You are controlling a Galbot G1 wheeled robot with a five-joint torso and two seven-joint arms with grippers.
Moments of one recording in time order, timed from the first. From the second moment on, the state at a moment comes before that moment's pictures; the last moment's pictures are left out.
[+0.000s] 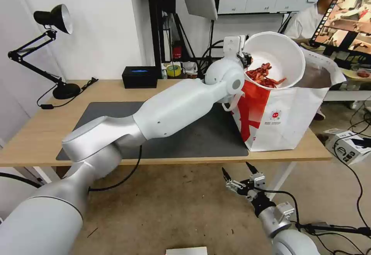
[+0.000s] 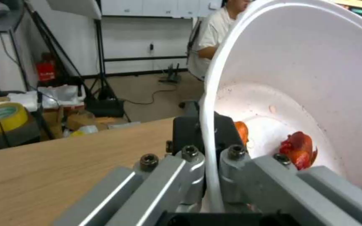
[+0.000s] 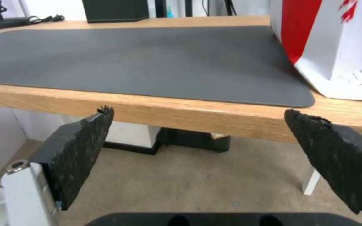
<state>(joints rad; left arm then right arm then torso) -0.20 -1.49 0.65 -1.30 -1.31 0.28 -0.67 -1.57 1.05 0.35 2.01 0.42 0.08 0.05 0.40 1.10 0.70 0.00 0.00</state>
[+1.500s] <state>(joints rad) -0.15 -1.27 0.61 -1.49 -1.41 0.28 -0.48 -1.57 1.05 0.35 2.01 0.42 0.08 0.05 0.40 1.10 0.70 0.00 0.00</state>
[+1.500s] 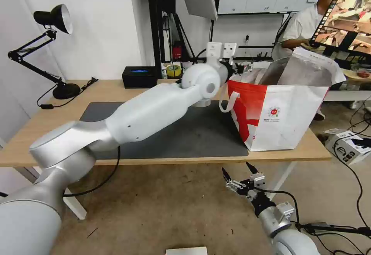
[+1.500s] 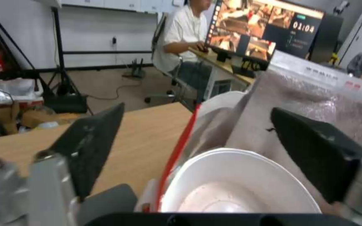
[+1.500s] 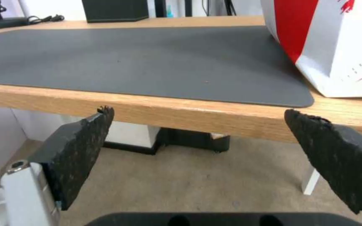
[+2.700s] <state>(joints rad) 0.86 -0.65 -0.14 -1.97 -1.15 0.09 -0.22 -1.57 1.05 0.35 2.01 0.42 0.08 0.05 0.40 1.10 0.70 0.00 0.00</state>
